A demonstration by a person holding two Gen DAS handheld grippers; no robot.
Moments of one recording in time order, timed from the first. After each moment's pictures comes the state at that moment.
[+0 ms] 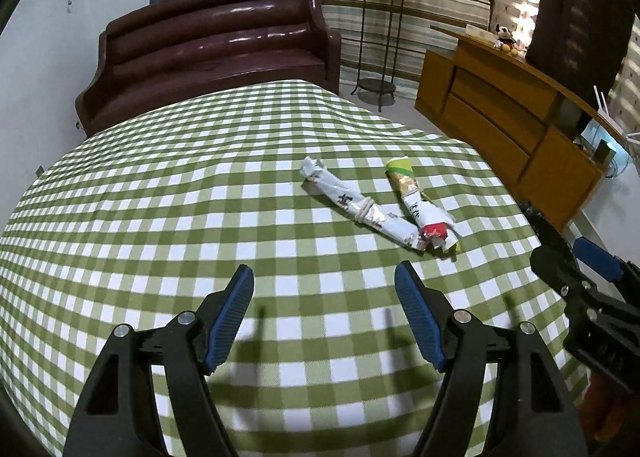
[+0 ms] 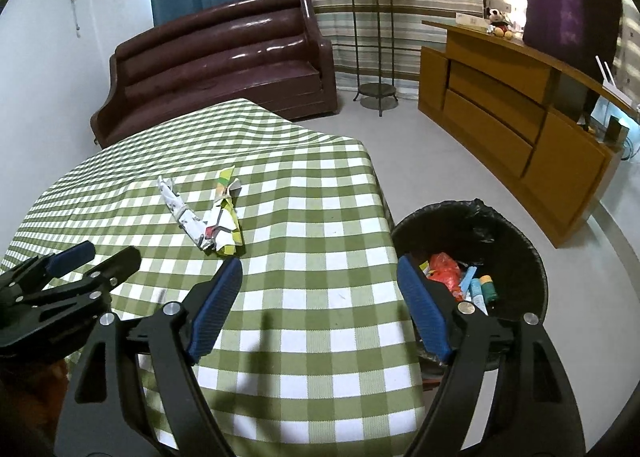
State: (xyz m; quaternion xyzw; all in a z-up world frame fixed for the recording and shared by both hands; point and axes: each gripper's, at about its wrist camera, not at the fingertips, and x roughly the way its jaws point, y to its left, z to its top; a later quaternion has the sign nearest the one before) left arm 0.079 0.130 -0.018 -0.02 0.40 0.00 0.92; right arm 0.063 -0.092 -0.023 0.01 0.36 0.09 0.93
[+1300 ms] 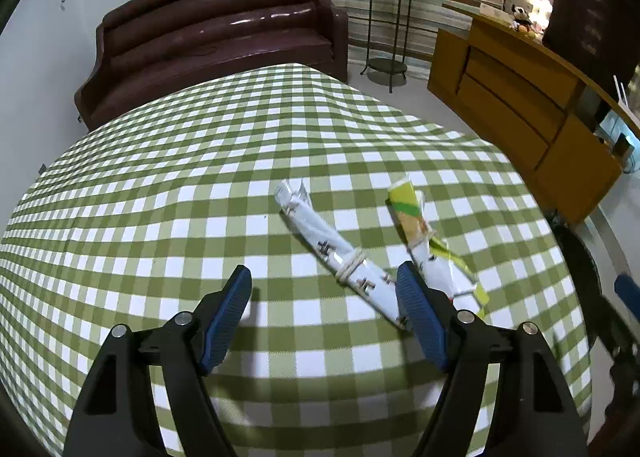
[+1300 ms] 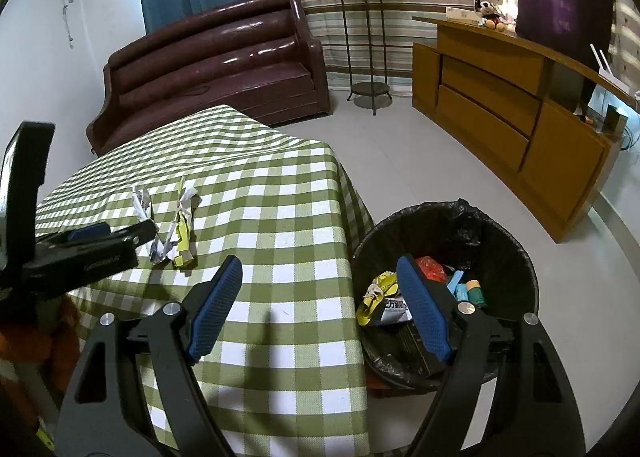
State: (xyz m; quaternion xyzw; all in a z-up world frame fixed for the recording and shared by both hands) left arm 0.140 0.115 -0.032 -0.01 0.44 0.03 0.90; right arm 0.079 -0.131 -0.029 0.03 0.36 0.08 0.93
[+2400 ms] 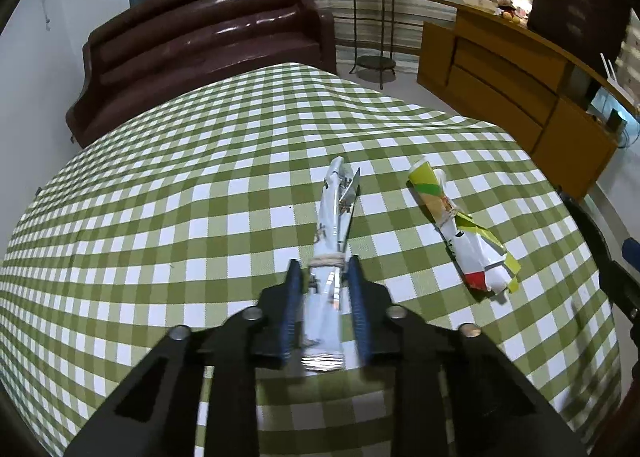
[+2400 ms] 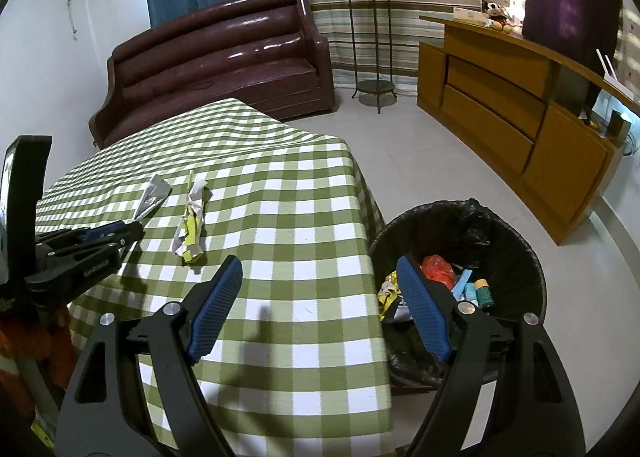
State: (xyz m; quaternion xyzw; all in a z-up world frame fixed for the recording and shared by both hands) left arm 0.134 0.134 -0.037 0.03 0.43 0.00 0.90; right arm 0.076 -0.116 -0.028 0.02 0.37 0.09 0.93
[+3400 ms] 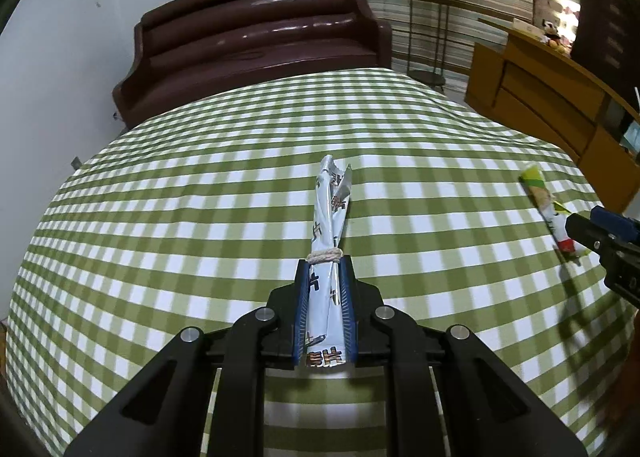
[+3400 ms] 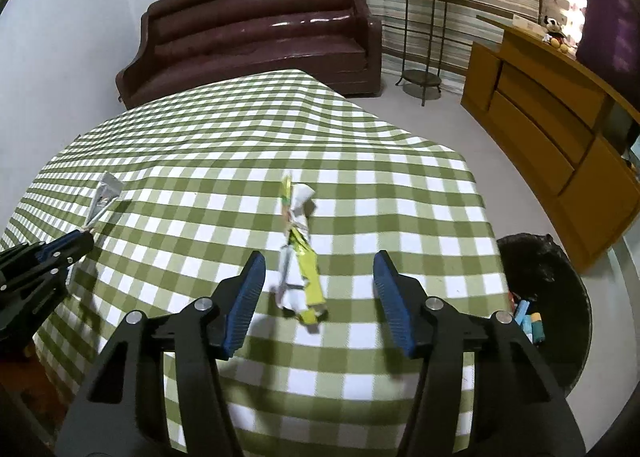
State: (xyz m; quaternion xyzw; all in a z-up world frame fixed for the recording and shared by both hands) left arm 0.086 0.232 -0.032 0.00 0.42 0.08 0.91; right arm 0.119 -0.012 -0.033 -0.04 0.40 0.15 0.90
